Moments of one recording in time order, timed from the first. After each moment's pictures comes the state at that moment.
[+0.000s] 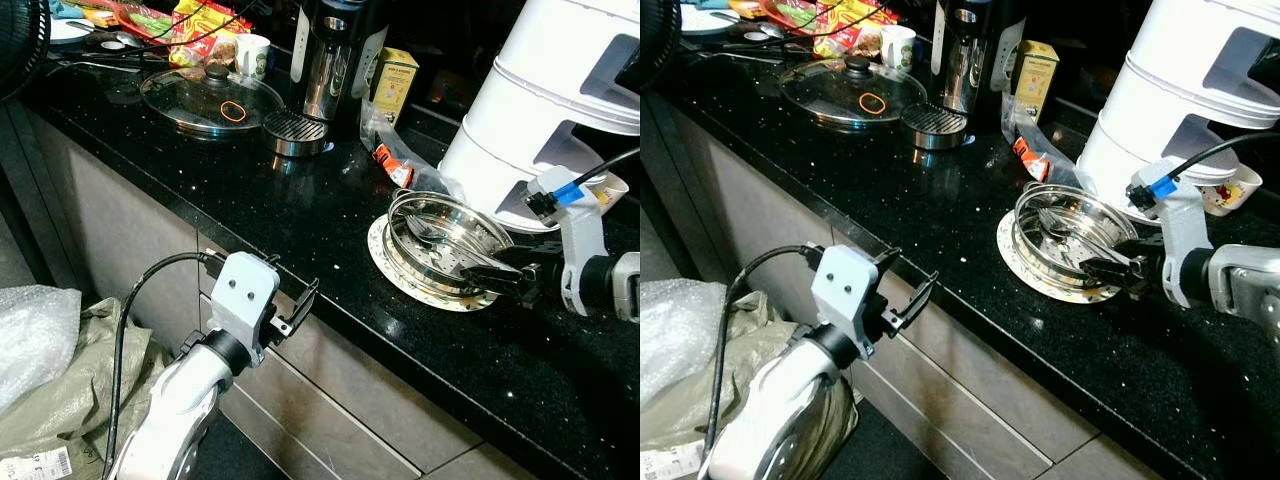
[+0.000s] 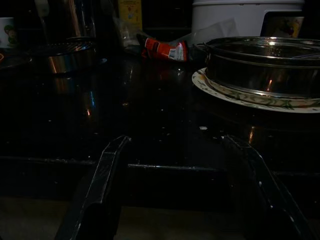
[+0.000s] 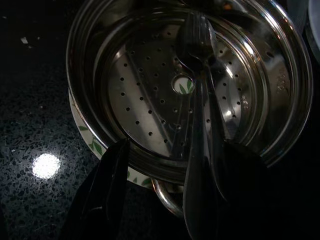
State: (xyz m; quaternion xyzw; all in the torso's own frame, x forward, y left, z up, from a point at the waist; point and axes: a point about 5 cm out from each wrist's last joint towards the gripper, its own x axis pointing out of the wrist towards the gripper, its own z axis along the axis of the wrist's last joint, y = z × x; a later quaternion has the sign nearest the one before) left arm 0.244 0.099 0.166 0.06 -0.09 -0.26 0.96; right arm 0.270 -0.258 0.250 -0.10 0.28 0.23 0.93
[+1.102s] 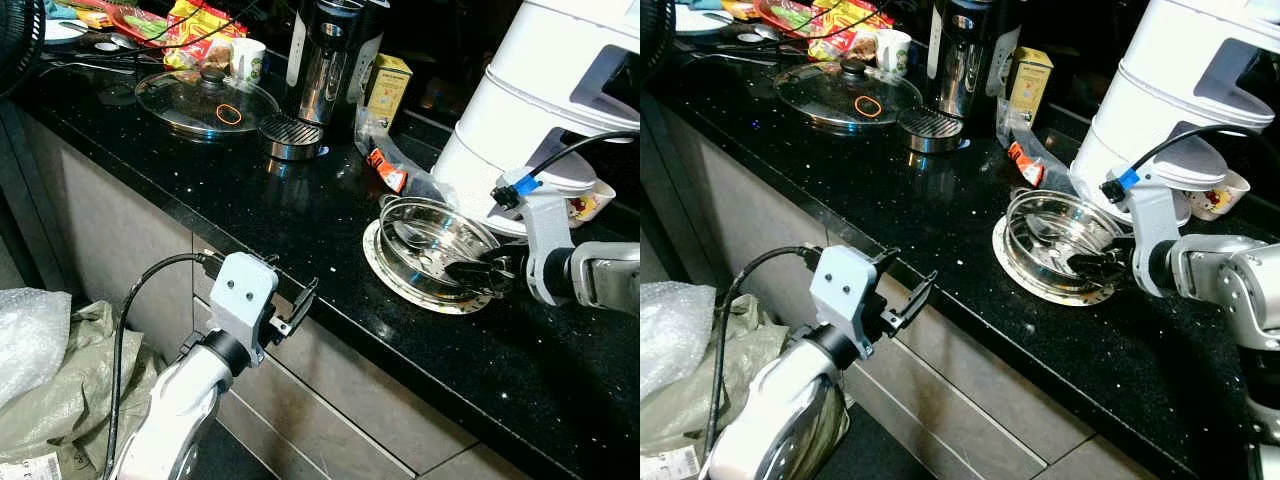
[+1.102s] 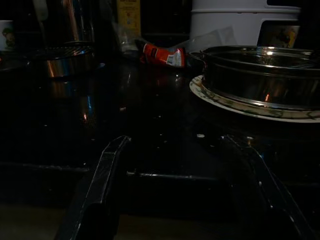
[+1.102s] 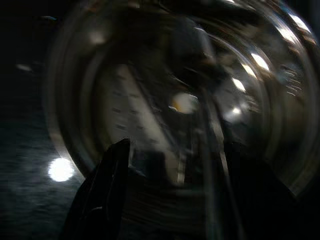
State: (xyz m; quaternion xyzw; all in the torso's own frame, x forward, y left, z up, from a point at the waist) left arm 0.244 0.097 0.167 0.05 -0.09 -0.25 0.96; right arm 0.293 -0.232 0.243 -0.05 0.30 0.23 0.93
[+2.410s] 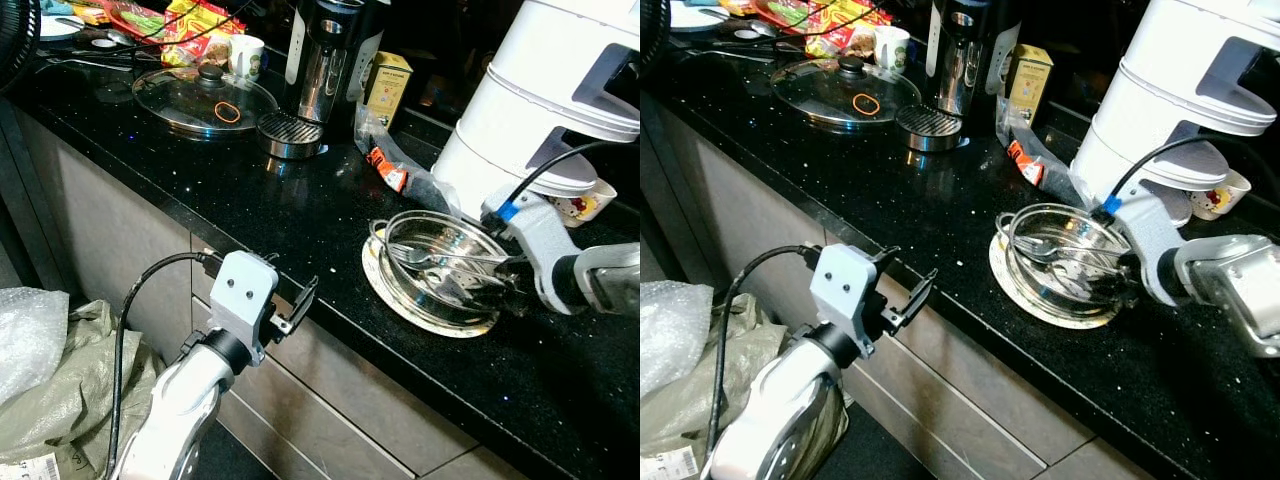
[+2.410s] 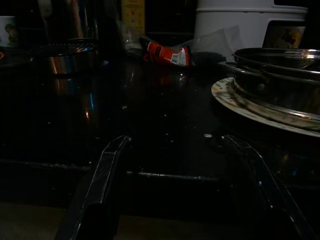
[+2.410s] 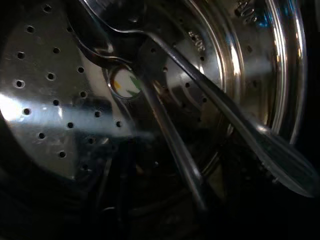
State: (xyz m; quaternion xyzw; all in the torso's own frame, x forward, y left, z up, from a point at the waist) left arm 0.244 0.097 0.166 0.05 -0.09 -0.25 0.96; right arm 0.286 -0.249 0.228 -0.23 0.37 0.18 0.88
